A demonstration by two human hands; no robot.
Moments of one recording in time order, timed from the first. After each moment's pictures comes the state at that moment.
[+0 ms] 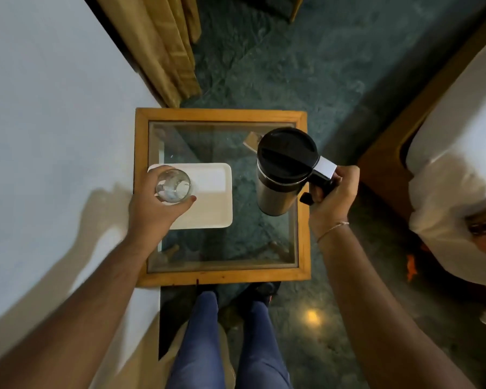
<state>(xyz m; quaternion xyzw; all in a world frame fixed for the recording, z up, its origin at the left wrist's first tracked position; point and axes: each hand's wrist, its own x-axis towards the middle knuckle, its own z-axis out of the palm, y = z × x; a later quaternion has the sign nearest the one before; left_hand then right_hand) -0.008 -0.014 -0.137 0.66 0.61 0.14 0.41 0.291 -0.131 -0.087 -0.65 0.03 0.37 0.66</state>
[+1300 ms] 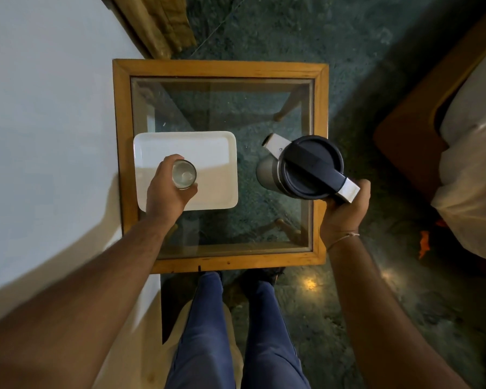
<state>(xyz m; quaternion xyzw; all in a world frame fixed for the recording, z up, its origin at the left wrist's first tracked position) -0.008 -0.016 -0.290 0.67 0.62 0.05 0.41 0.274 -0.174 -0.198 -0.69 0.11 0.30 0.65</state>
